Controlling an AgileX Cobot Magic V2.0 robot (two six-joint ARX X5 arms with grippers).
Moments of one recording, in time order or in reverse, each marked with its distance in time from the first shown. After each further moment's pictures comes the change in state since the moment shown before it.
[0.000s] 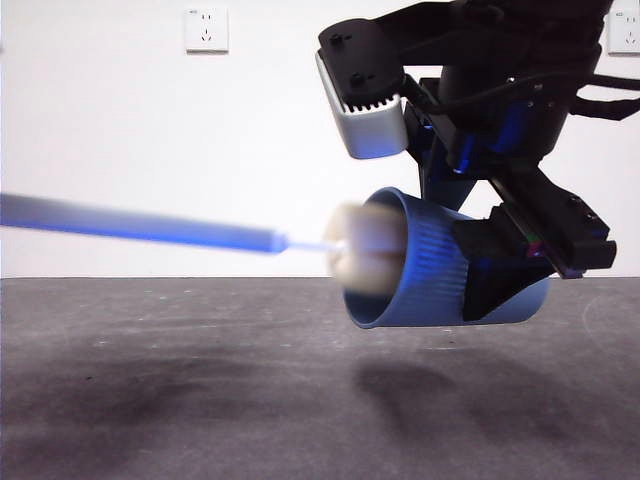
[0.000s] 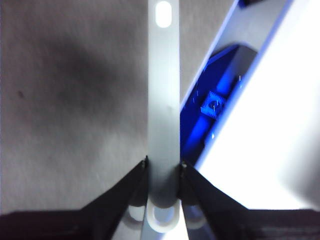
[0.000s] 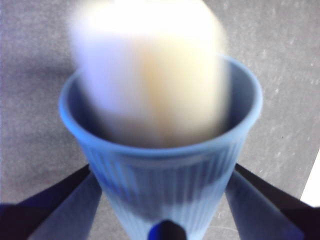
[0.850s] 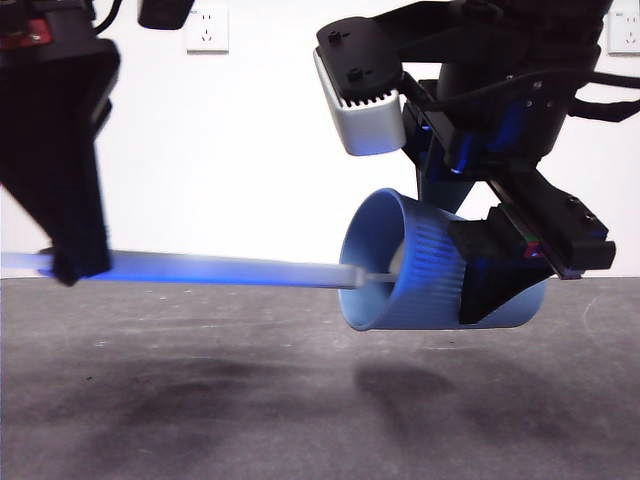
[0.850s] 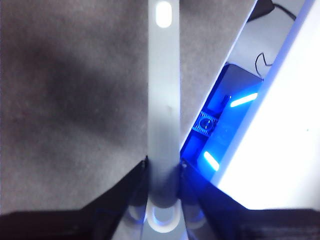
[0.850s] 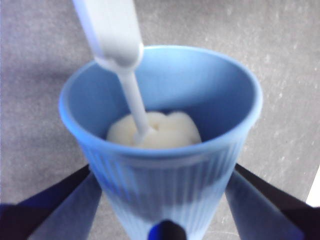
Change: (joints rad) left arm -0.006 0.167 0.000 0.166 0.049 0.000; right arm 0.002 0.000 0.000 -0.001 -0.021 0.005
